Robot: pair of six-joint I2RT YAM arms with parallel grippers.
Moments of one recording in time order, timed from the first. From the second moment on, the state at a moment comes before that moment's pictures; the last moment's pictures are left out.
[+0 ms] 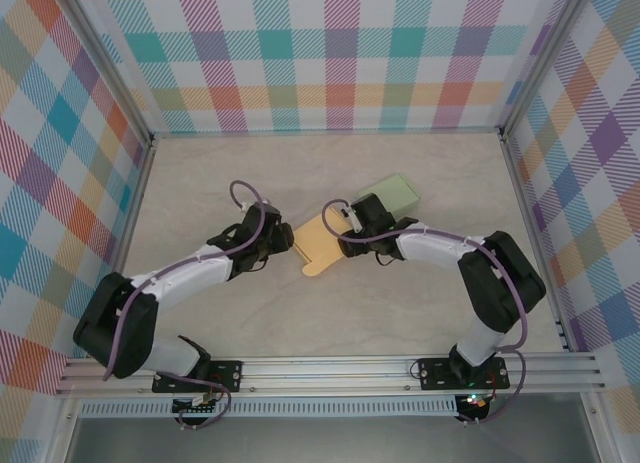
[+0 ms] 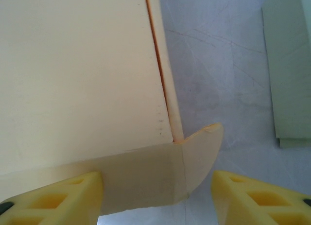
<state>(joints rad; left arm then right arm) -0.57 1.37 0.77 -0.20 -0.19 -0.71 0.65 1.68 0.96 -0.24 0.04 0.12</state>
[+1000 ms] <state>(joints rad) -0.56 1.67 0.92 -0.18 -0.17 -0.60 0.63 1.51 0.84 -0.18 -0.20 0.43</state>
